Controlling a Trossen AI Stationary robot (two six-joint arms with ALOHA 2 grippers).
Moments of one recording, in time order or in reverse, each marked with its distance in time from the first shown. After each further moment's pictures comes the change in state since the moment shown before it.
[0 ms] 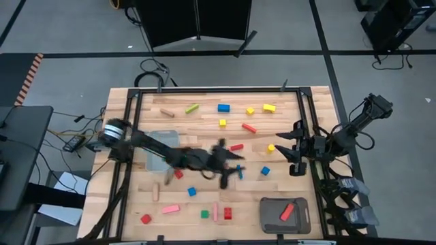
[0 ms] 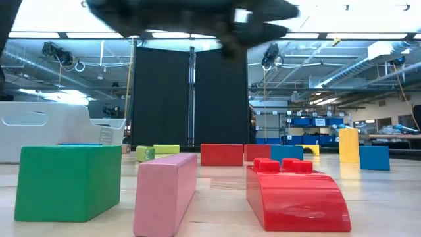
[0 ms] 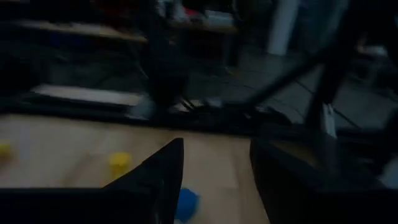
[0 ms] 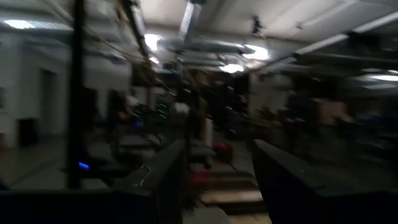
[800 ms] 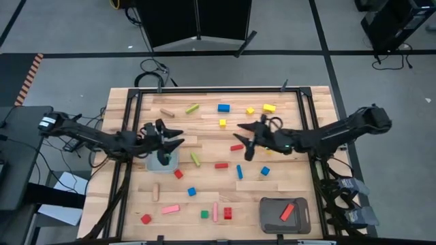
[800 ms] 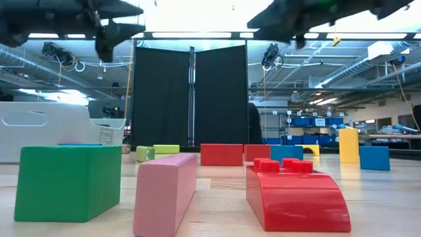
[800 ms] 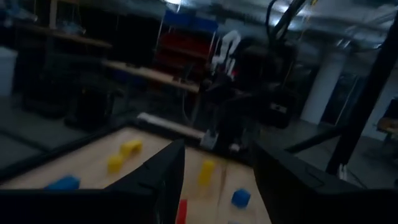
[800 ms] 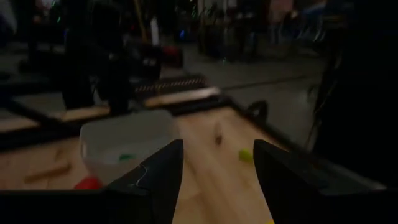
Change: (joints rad) left arm -0.003 -1.068 -0.769 -0.125 -0.205 -0.096; right arm -0.478 0.480 0.167 -0.283 -0.195 0.450
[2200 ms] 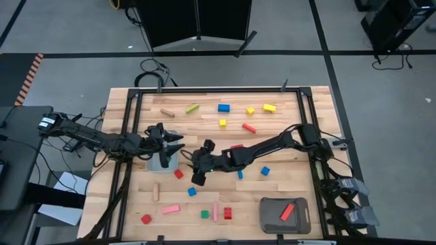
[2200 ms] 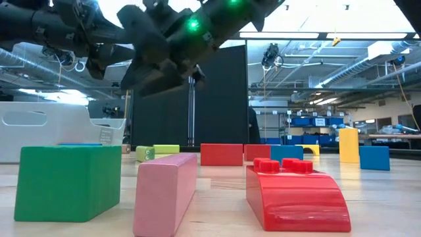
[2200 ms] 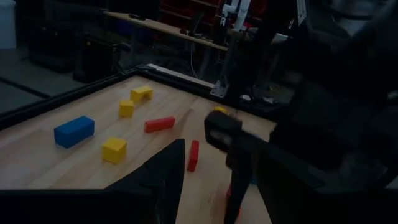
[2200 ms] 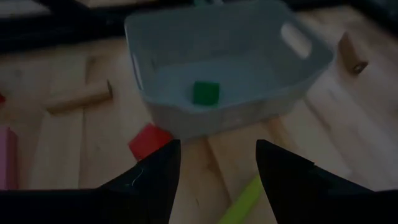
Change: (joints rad) left arm -0.003 -0.047 -0.002 -0.261 0.020 -0.092; right arm 0.039 0.883 0.905 -0.506 -0.181 0.193
